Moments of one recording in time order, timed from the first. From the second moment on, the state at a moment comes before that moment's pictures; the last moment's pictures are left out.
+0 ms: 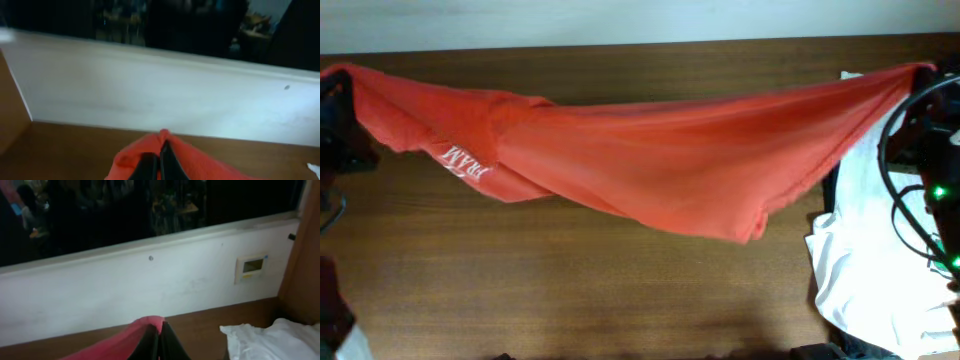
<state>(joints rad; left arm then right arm) 0.49 1.17 1.82 -0.83 0.52 -0.07 0.09 1.04 1.78 -0.85 0.16 0.18</state>
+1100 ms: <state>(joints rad) 0.34 1.59 1.83 -0.14 0.63 -0.41 -0.08 1.49 1.80 -0.47 0.05 0.18</state>
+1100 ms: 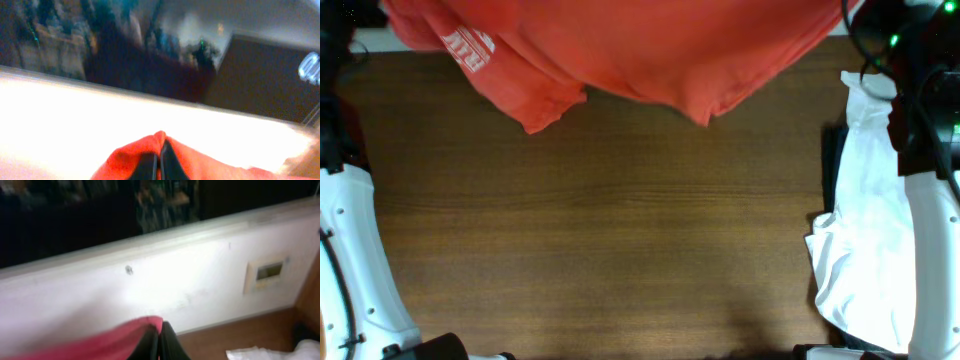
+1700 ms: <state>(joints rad) 0.17 1.84 1.54 -1.51 0.40 0.05 -0.08 1.77 1.56 -1.51 -0.06 0.13</state>
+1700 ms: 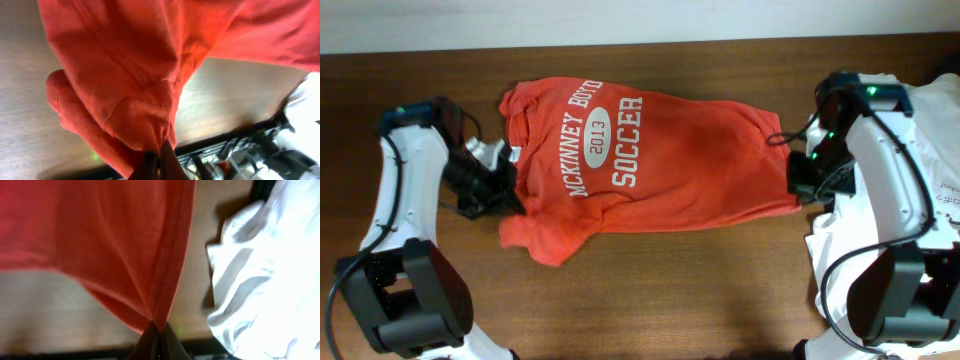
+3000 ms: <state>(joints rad) 0.10 1.81 1.02 -1.10 0.18 -0.10 -0.08 1.78 1.18 -1.28 0.16 0.41</state>
